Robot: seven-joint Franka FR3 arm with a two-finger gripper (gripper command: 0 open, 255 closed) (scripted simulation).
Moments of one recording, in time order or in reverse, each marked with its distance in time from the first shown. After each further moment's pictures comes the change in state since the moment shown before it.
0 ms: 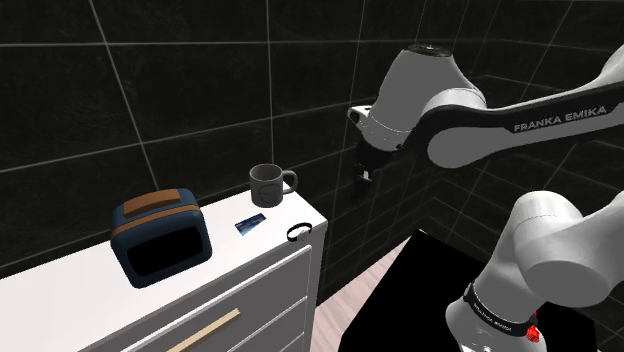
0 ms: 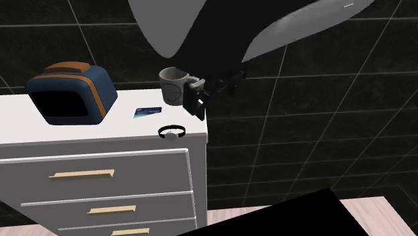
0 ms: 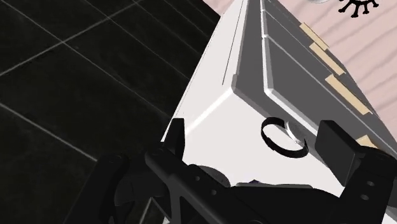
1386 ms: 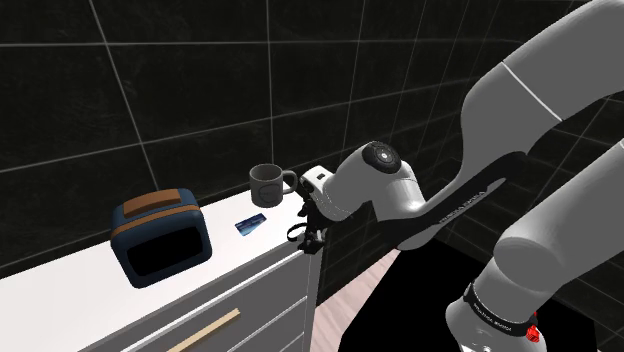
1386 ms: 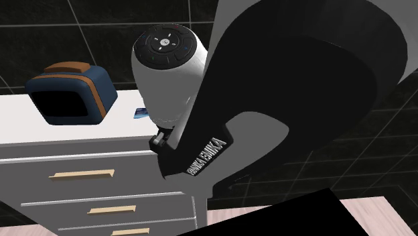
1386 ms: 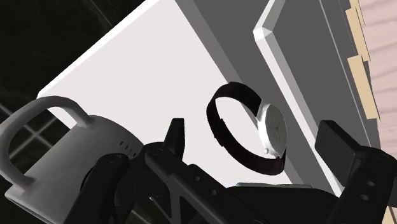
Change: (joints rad) arm -0.480 0.507 0.576 -0.019 -0.520 0.800 0.312
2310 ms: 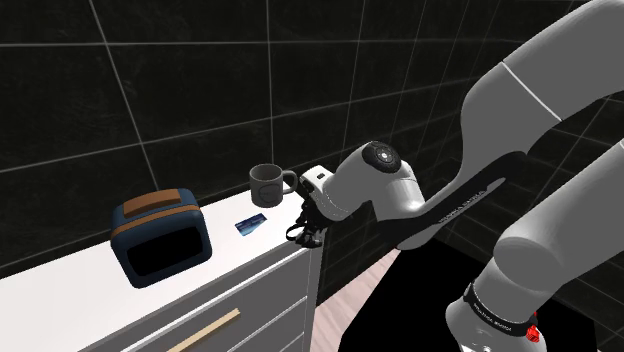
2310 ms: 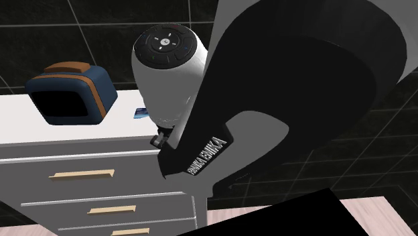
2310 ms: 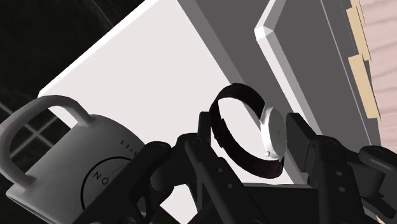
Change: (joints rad) arm -0.003 0.000 0.001 0.001 -0.002 0.002 0.001
